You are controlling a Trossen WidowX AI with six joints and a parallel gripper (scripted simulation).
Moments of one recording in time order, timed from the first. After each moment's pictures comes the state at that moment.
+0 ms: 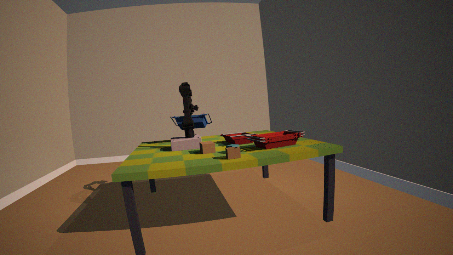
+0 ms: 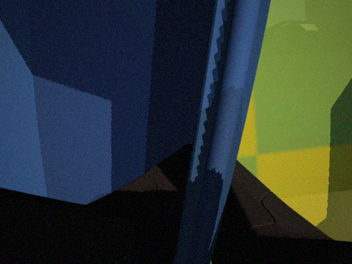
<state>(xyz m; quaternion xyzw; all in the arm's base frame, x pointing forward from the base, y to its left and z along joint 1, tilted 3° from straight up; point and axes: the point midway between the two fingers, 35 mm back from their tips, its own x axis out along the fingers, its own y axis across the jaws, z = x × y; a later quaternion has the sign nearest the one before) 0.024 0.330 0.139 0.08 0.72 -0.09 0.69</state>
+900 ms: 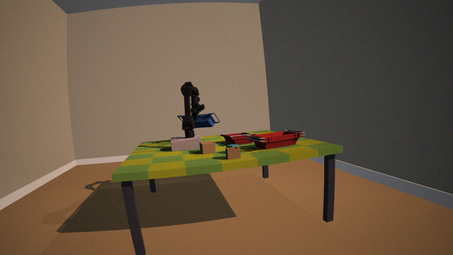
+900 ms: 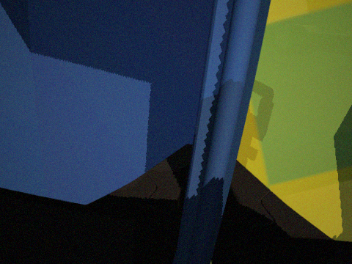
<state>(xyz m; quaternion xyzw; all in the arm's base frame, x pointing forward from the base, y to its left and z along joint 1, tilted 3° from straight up) 0.079 0.321 0.139 0.13 0.71 -0.14 0.68</state>
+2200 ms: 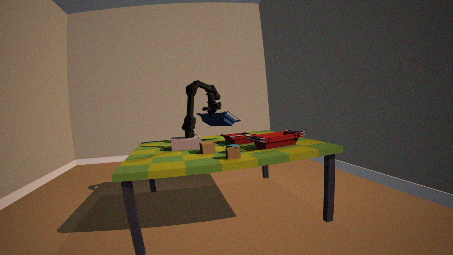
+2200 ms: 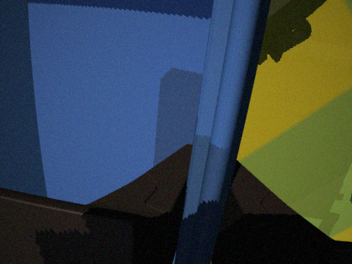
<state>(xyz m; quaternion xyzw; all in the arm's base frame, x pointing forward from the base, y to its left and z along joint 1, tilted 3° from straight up) 0.217 0.250 0.139 0.26 0.66 -0.27 0.65</state>
